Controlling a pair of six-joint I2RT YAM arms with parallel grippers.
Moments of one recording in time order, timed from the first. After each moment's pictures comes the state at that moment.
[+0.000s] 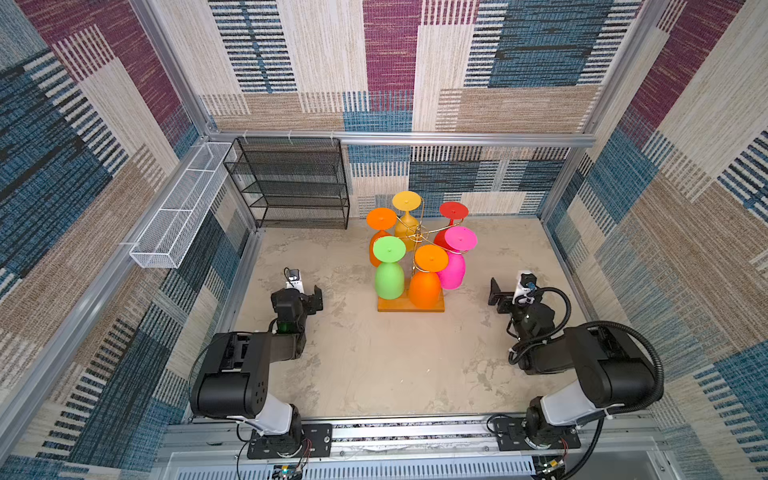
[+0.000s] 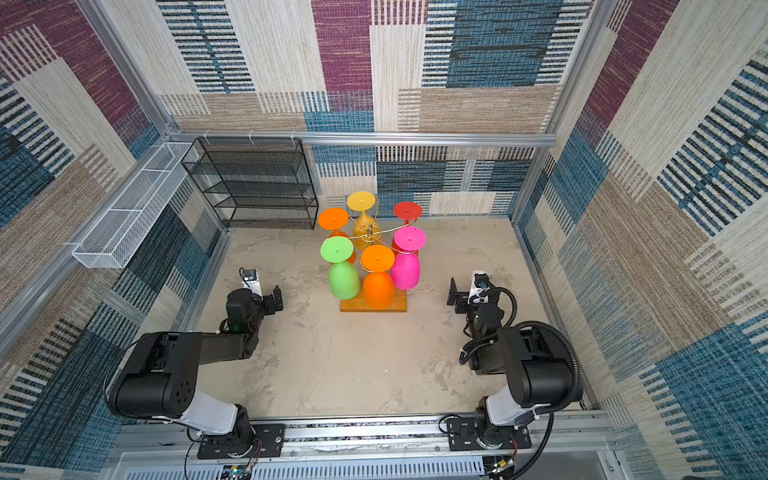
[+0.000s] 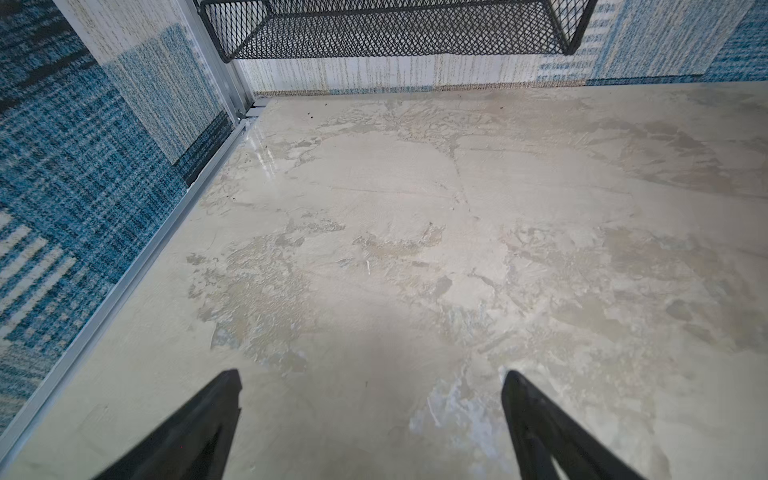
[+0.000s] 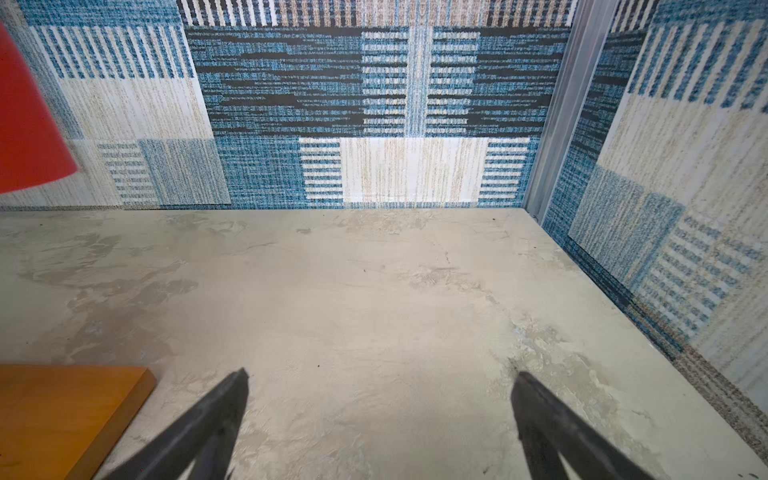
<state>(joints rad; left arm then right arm) -0.01 1.54 0.41 0.74 -0.18 0.02 0.02 1.54 0.20 1.27 0.04 0.00</state>
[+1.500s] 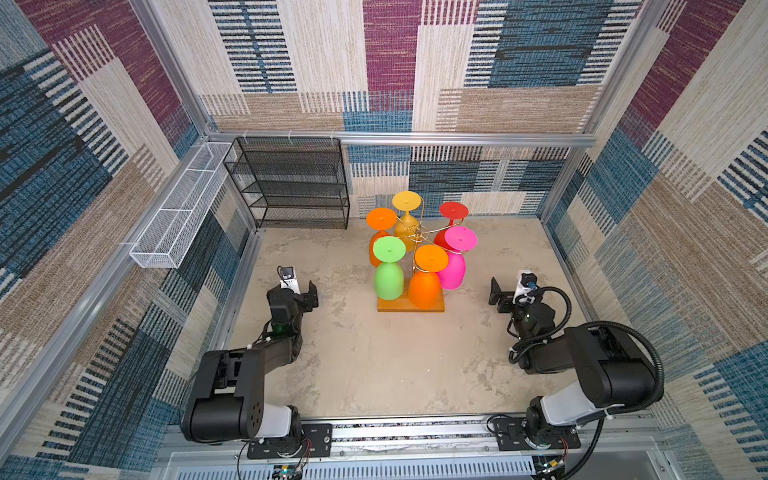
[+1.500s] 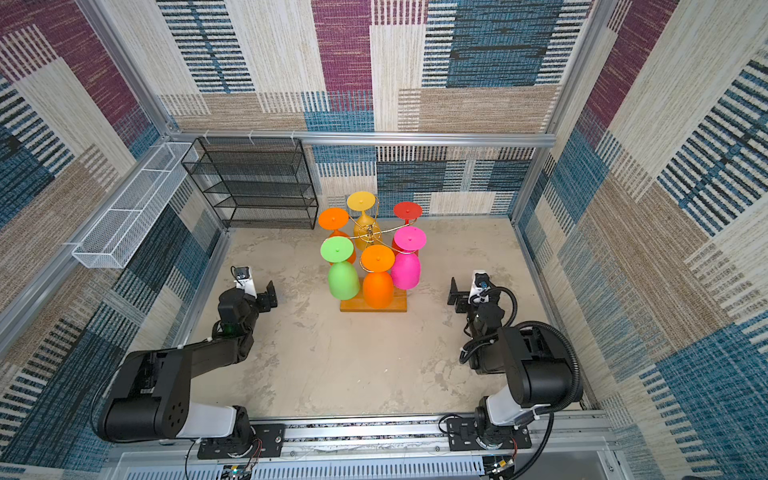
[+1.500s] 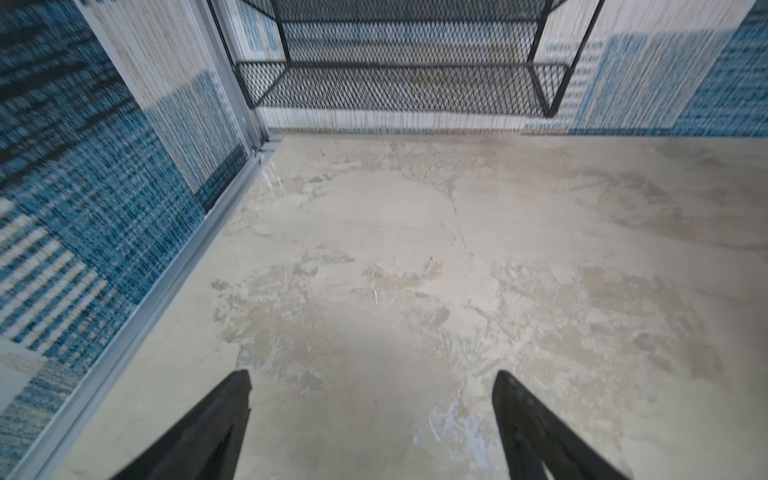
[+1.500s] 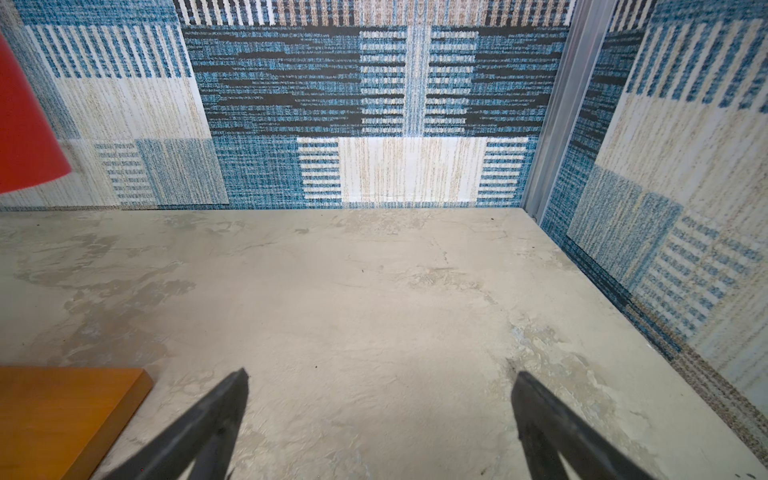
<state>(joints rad) 0.01 1.38 0.40 0.69 -0.18 0.01 0.01 1.53 0.21 1.25 0.04 0.01</state>
